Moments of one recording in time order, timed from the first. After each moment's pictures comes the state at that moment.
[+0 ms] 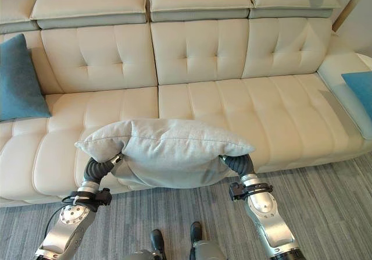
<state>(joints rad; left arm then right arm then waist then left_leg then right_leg) 0.08 0.42 -0.16 0.00 -0.32 -0.16 0.18 0.02 -0.44 0.19 -0.07 0.30 -0.12 -0.07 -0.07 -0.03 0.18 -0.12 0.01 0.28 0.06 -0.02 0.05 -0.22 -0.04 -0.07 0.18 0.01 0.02</state>
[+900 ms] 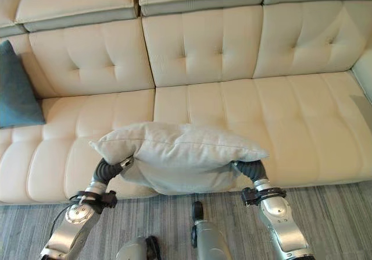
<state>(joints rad) 0.04 0.37 -0.20 0.01 -0.29 -0.13 0.08 0.07 -0.50 0.08 -0.05 0.30 -0.11 -0.02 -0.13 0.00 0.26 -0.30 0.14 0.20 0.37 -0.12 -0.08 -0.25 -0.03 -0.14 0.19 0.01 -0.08</state>
